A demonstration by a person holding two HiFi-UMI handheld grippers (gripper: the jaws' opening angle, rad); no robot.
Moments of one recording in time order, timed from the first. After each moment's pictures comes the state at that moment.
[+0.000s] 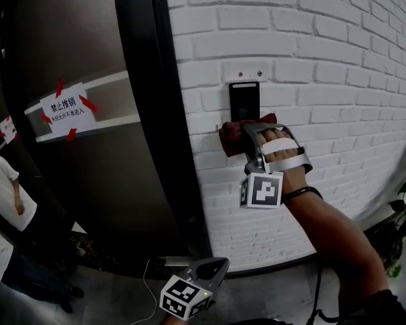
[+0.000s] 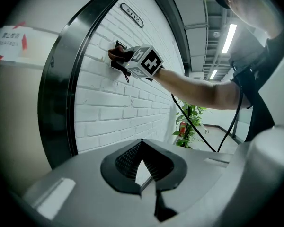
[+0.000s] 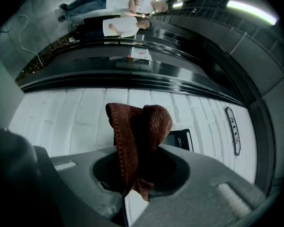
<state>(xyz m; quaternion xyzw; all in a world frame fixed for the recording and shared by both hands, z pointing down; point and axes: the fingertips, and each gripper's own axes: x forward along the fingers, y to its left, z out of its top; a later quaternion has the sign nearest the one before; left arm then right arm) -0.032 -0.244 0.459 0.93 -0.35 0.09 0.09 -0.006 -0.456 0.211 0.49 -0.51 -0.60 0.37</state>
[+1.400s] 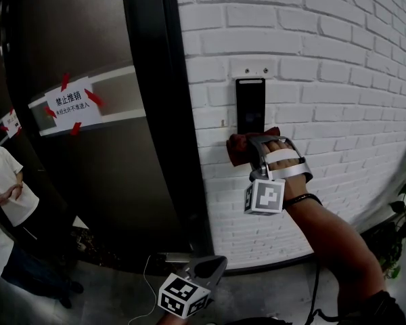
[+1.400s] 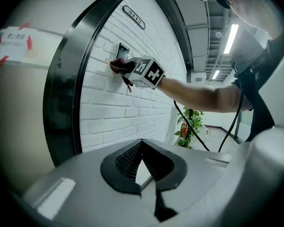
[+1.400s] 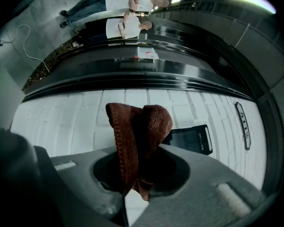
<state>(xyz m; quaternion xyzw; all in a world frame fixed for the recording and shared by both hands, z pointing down) -0.045 -0.233 0.463 0.92 -0.36 0.09 0.10 -0.007 -0.454 0.256 0.48 -0.53 -0.58 0.39</state>
